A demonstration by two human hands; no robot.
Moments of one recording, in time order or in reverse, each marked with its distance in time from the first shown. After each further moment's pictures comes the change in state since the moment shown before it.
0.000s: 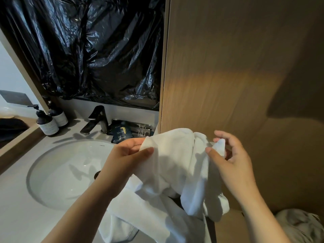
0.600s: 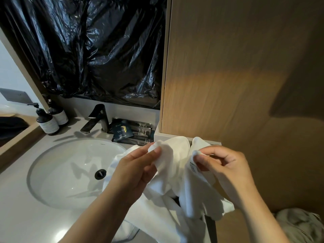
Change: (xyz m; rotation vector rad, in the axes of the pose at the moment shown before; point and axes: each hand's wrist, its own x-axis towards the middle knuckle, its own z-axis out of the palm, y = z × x) left_hand -0.008 -0.007 0.028 -0.455 0.036 -0.210; right_hand -0.015 -0.023 0.009 0.198 -0.223 -0.058
